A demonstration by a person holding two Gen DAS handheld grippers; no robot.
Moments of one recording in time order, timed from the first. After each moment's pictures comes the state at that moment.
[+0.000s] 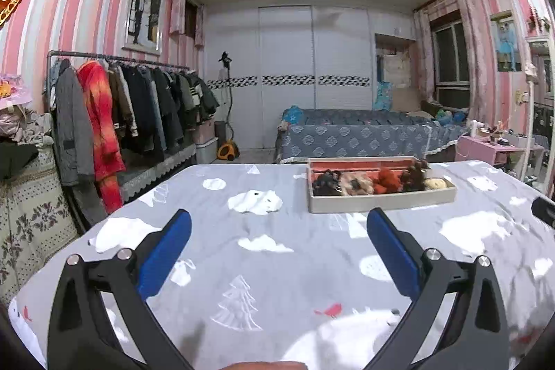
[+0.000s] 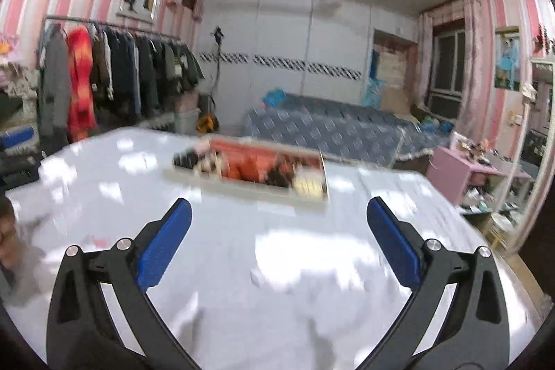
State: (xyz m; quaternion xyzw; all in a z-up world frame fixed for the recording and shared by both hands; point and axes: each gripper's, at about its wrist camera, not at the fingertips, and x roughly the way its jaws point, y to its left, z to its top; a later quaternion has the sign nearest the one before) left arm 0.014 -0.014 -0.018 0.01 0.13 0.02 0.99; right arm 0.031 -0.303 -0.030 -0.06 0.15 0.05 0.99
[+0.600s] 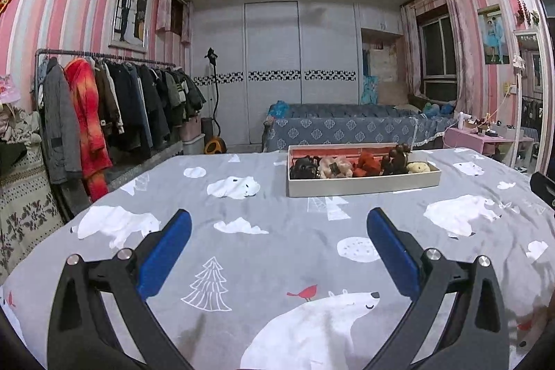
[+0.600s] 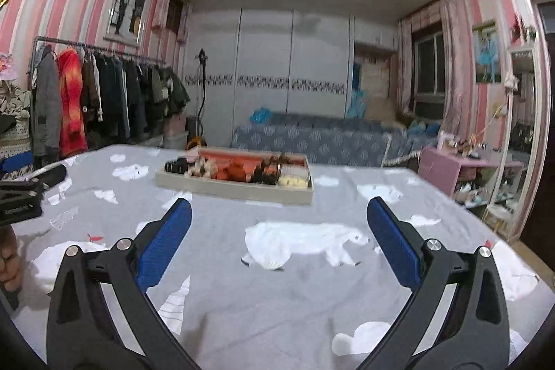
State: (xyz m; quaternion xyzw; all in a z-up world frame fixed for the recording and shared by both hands) left arm 0.015 -0.030 -0.038 0.01 0.14 0.00 0.99; right arm -0.005 -0.311 -0.054 -0.04 0.08 0.02 1.00
